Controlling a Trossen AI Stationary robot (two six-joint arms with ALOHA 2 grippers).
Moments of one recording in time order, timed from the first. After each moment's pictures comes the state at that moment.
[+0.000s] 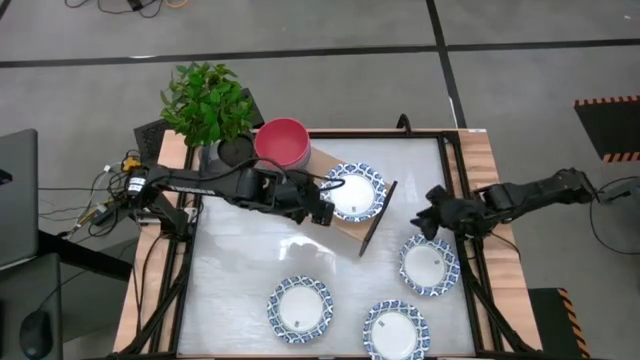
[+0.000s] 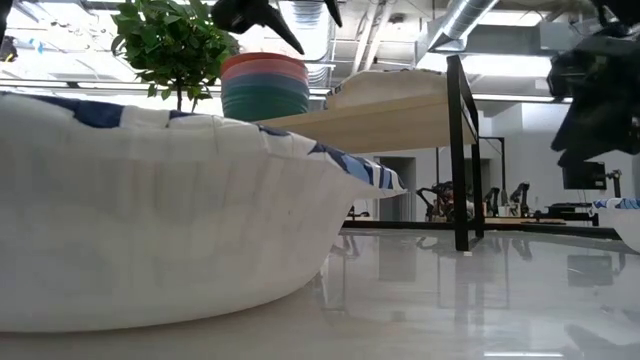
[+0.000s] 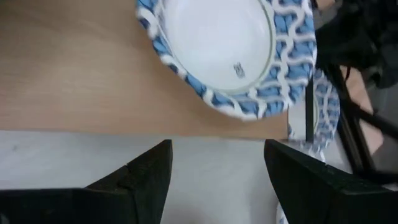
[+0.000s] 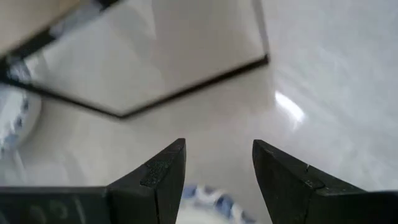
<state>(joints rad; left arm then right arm) -0.09 1.70 1.71 -0.91 -0.26 -1.22 0.23 0.52 0.46 -0.82 0.30 1.00</state>
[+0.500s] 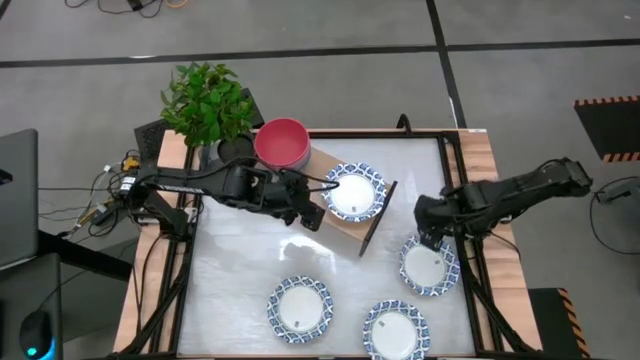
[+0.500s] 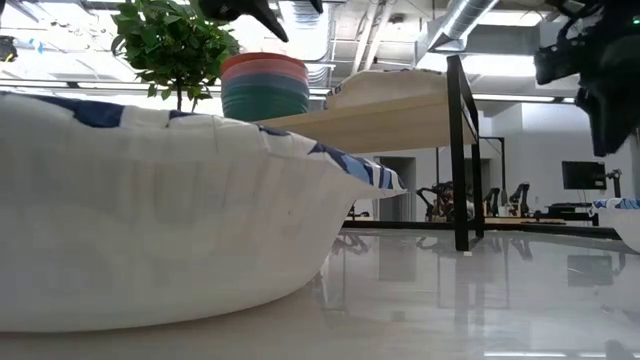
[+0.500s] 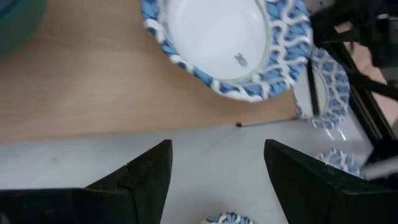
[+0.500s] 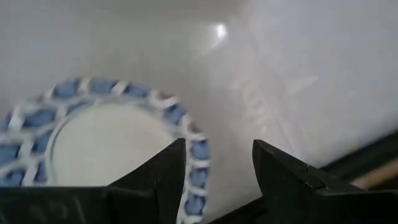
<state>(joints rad) -0.12 1.64 1.71 -0.98 -0.27 -1.08 0.23 0.99 0.79 -1.25 0.15 0.70</state>
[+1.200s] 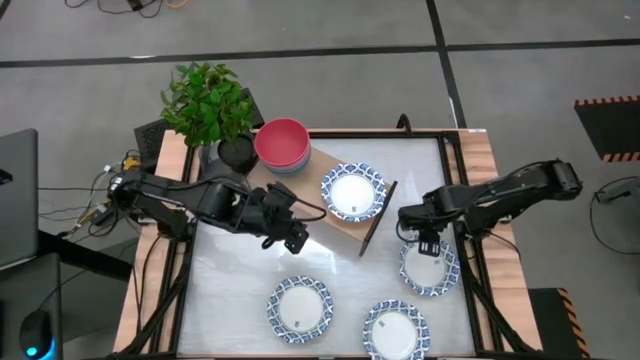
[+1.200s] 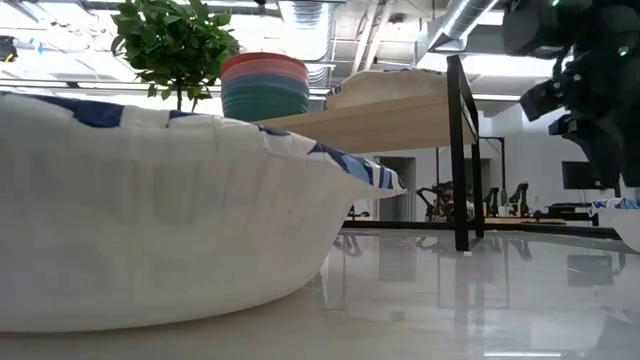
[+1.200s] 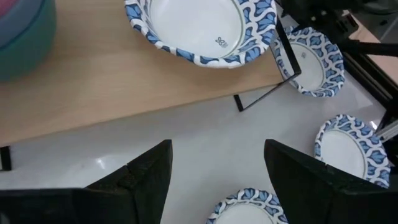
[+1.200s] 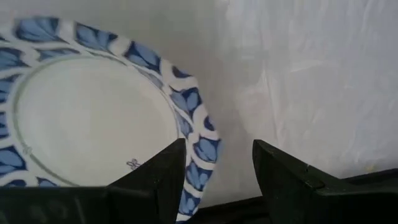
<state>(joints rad) -0.27 1.58 1.71 -1.05 -0.43 -0.99 0.13 1.19 0.76 -1.19 0.02 0.37</state>
